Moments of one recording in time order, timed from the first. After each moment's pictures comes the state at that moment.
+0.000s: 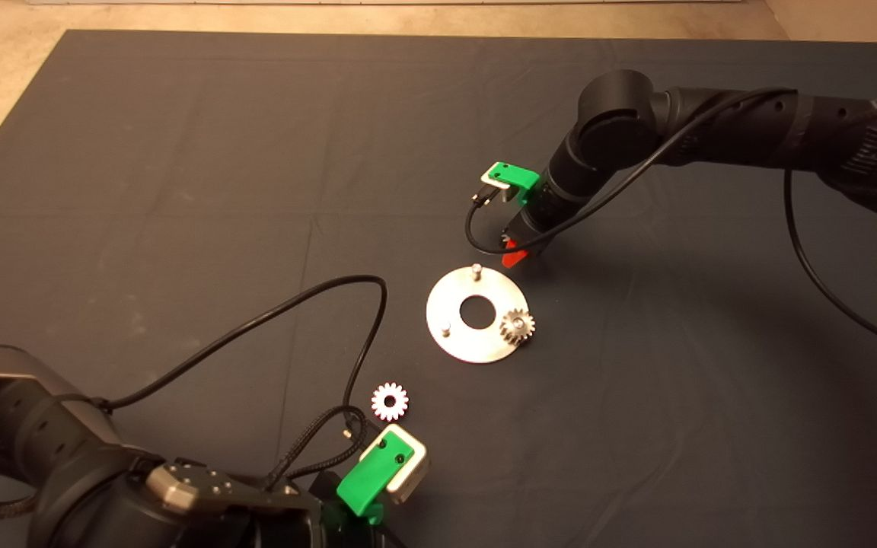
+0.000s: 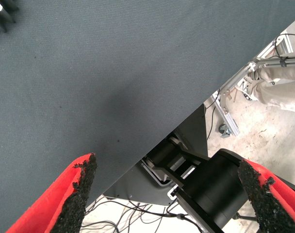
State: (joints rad) left arm 0.04 2.49 -0.31 0.84 1.53 -1.40; right arm 0.37 2.72 -1.43 -0.32 -1.33 0.48
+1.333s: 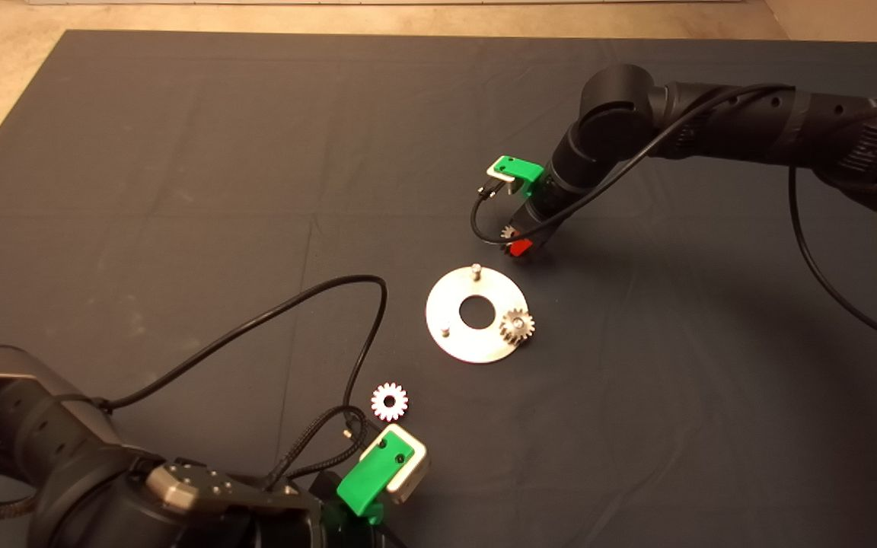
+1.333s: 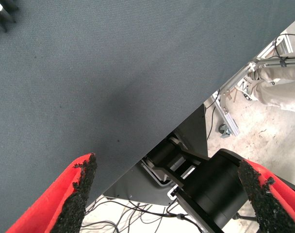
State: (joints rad) left arm 0.04 2.49 -0.31 0.84 1.53 -1.40; right arm 0.37 2.74 -1.50 -0.32 -1.32 0.45
